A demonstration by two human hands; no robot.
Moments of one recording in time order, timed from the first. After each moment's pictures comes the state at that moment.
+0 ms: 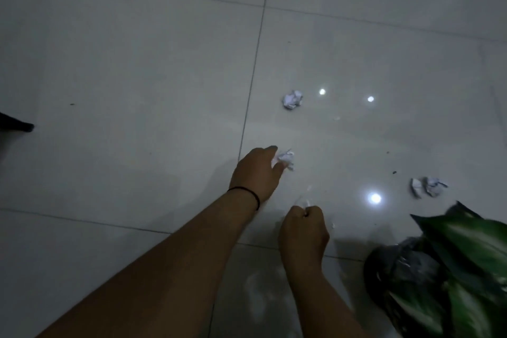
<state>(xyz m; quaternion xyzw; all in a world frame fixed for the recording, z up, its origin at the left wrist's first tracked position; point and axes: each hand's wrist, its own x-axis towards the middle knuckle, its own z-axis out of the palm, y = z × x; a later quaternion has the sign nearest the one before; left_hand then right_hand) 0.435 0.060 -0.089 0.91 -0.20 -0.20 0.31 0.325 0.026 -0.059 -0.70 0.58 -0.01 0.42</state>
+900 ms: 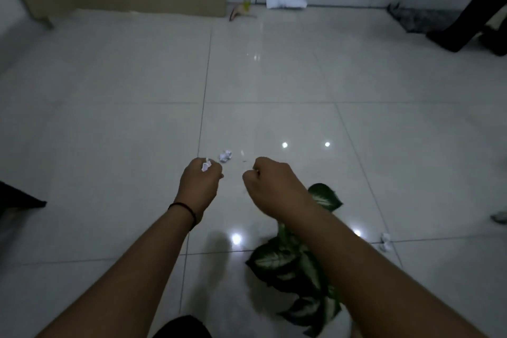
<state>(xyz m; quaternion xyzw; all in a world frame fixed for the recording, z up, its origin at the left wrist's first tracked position) 0.352 0.054 0.153 0.78 0.00 -0.20 0.59 0.262 -0.057 0.218 -0.91 0.21 0.04 0.36</state>
